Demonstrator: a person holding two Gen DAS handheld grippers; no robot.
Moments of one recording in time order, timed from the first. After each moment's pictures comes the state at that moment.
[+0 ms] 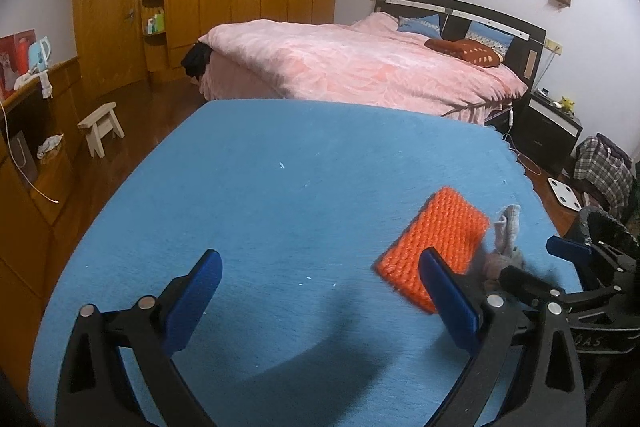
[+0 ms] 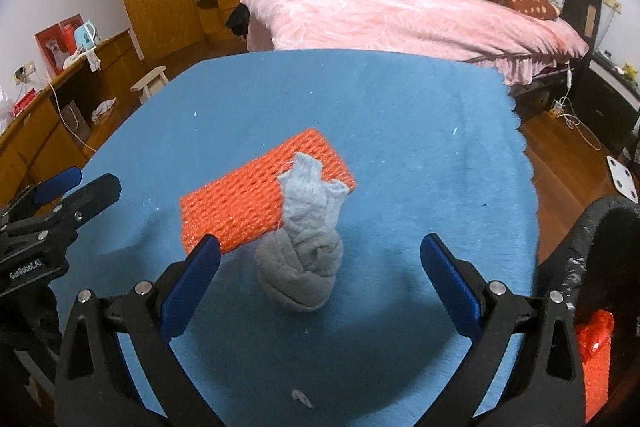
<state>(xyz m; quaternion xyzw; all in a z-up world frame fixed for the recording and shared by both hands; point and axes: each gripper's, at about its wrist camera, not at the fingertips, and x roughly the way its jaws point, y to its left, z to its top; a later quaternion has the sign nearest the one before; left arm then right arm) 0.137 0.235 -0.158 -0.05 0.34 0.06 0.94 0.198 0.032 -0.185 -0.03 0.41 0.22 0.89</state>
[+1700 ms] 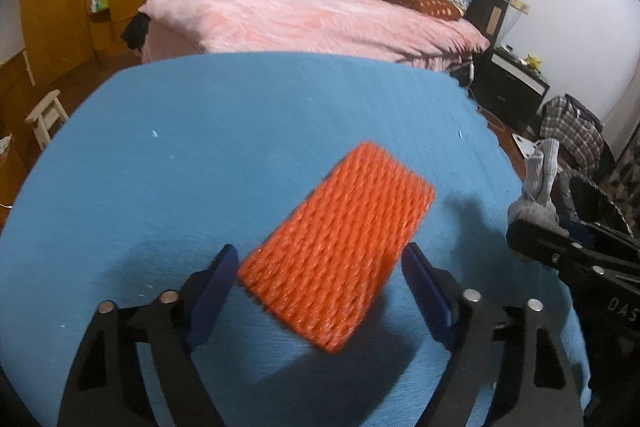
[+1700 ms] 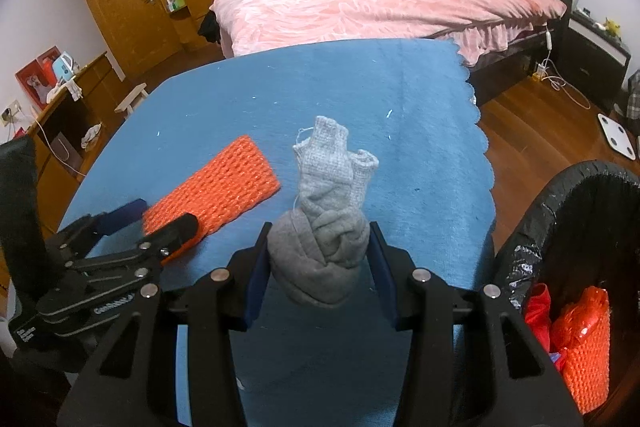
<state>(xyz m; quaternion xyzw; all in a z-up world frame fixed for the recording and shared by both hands) 0.201 0.166 -0.200 -0.05 0.42 -0.03 0.91 0.214 -0.031 -0.184 0.02 0.44 0.18 0.88</state>
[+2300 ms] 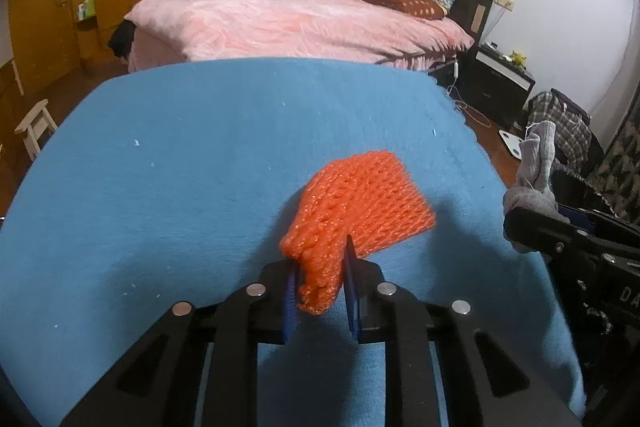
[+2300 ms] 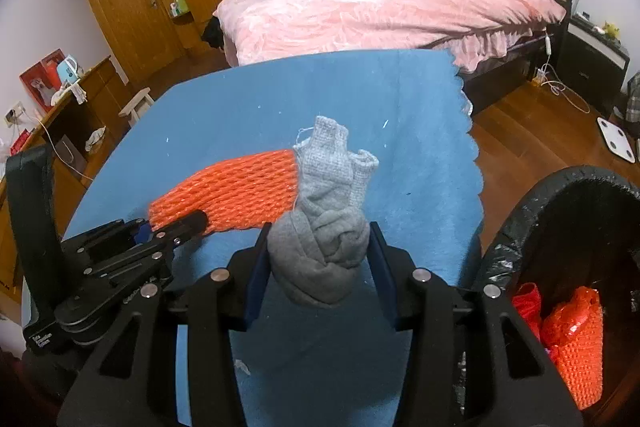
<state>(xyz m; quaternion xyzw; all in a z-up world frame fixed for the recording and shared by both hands) 0.189 0.154 -0.189 -0.05 0.40 -0.05 0.91 0.204 -0.039 -0.166 0.03 0.42 0.19 0.89</state>
